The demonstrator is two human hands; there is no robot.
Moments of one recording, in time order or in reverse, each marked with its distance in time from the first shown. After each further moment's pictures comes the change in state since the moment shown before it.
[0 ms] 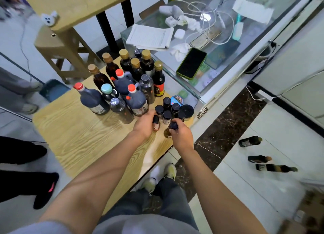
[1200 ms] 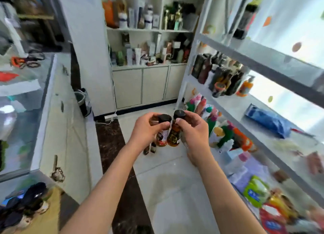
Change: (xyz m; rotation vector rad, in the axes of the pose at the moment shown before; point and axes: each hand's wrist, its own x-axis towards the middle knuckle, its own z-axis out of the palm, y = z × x) left_hand -0.279 0.396 0.042 -0.573 -0.694 1.004; right_hand -0.393 0.090 -0.296 0.737 1.412 0.130
